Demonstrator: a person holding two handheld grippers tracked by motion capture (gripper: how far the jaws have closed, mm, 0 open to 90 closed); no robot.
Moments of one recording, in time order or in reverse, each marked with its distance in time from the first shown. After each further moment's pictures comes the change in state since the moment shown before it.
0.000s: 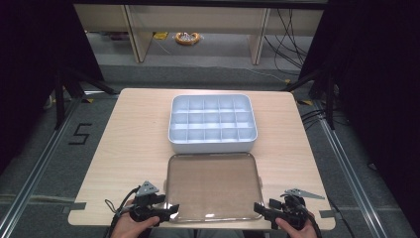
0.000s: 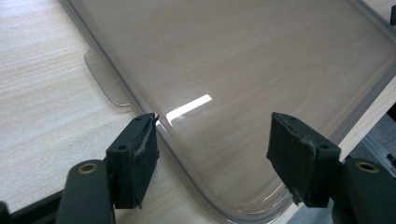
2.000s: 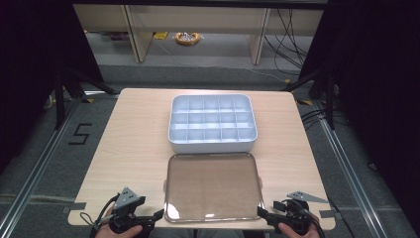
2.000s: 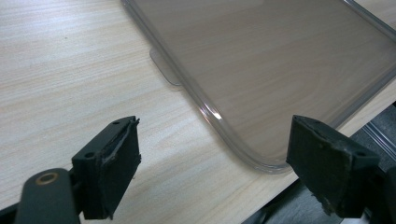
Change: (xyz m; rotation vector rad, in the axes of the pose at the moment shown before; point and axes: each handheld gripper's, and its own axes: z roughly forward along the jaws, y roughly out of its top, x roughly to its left) left arm 0.009 -0.021 -0.045 -0.091 0.091 0.012; right arm 0.004 -0.005 -0.013 0.003 -0.026 -0.064
